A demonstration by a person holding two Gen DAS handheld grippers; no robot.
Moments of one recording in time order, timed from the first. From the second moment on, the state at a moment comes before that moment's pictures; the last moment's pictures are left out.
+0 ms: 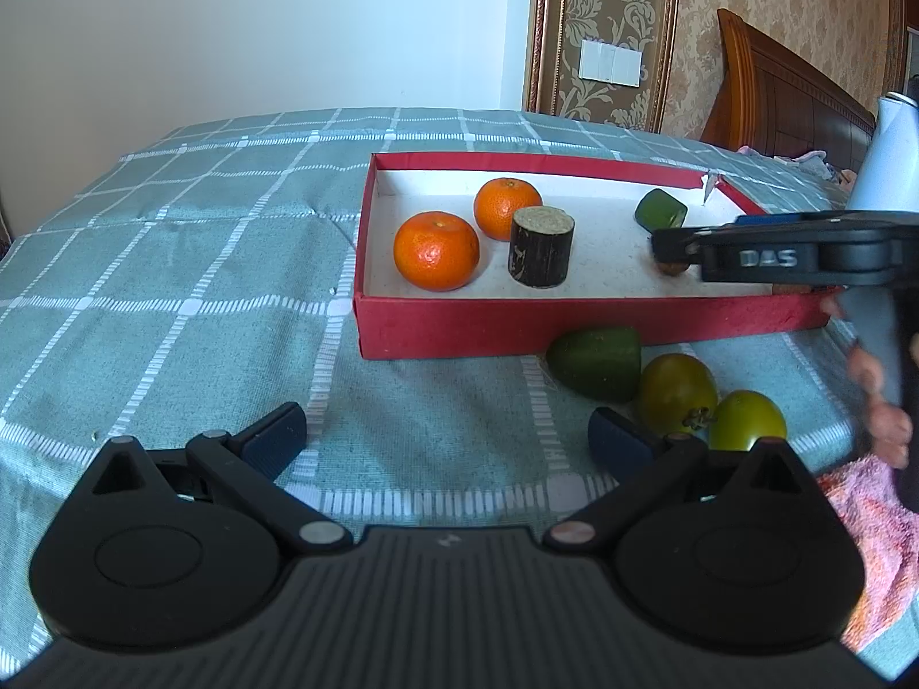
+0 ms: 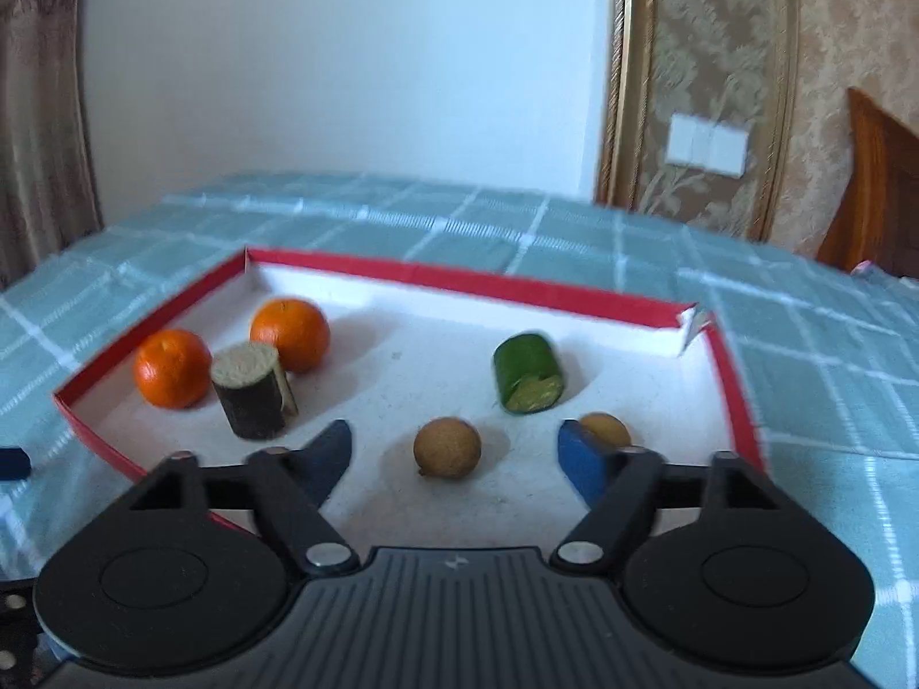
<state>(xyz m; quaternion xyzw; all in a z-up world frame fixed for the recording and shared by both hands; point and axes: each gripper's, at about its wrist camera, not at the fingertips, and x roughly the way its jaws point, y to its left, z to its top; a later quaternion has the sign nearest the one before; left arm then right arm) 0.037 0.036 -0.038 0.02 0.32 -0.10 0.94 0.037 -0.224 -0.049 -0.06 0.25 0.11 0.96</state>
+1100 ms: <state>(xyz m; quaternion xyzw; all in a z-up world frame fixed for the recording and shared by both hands) -0.020 -0.035 -0.009 -0.02 0.29 -0.13 0.95 -0.032 -0.293 -0.037 0.01 0.18 0.02 0.98</state>
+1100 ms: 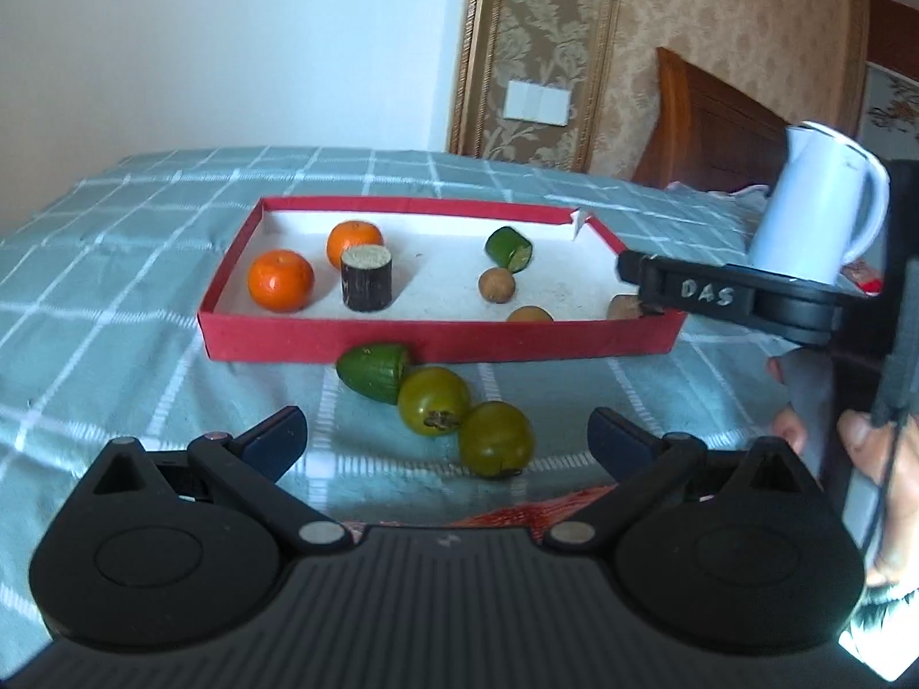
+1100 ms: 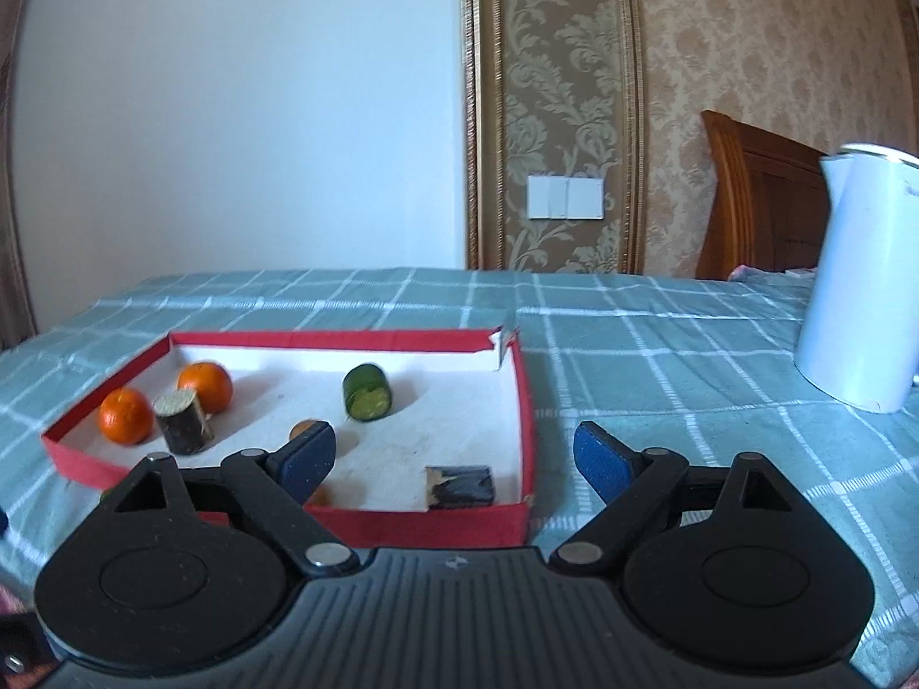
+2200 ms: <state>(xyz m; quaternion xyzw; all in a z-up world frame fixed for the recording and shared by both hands) -0.015 -0.061 -0.027 -0.02 0.31 -0.12 0.94 -0.026 -0.286 -0.042 0.00 0.22 0.03 0.97</state>
